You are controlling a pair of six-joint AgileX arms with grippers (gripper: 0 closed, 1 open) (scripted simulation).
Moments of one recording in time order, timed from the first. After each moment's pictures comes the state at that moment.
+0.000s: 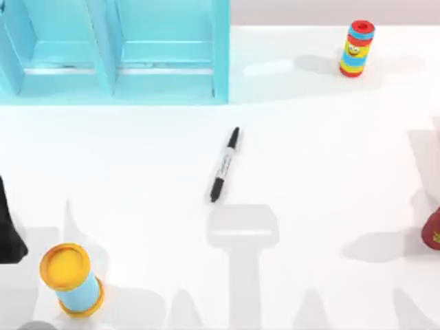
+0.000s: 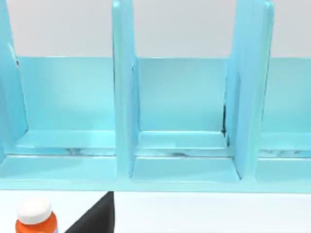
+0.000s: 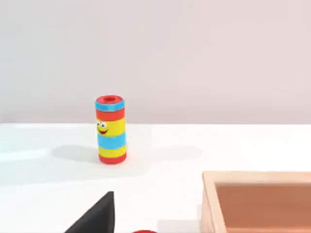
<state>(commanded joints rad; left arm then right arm) 0.00 0.00 0.00 0.00 0.00 0.00 0.00 0.00 0.00 0.00 0.00 0.00</state>
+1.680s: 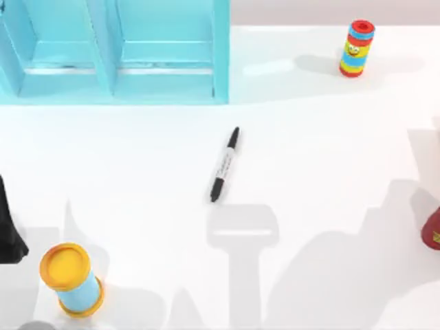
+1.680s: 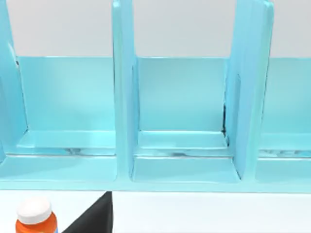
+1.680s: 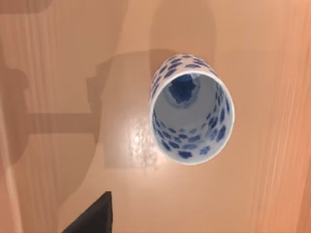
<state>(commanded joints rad) 0.00 0.00 0.00 0.00 0.00 0.00 -0.48 1.85 1.60 -1.30 0.00 -0.47</state>
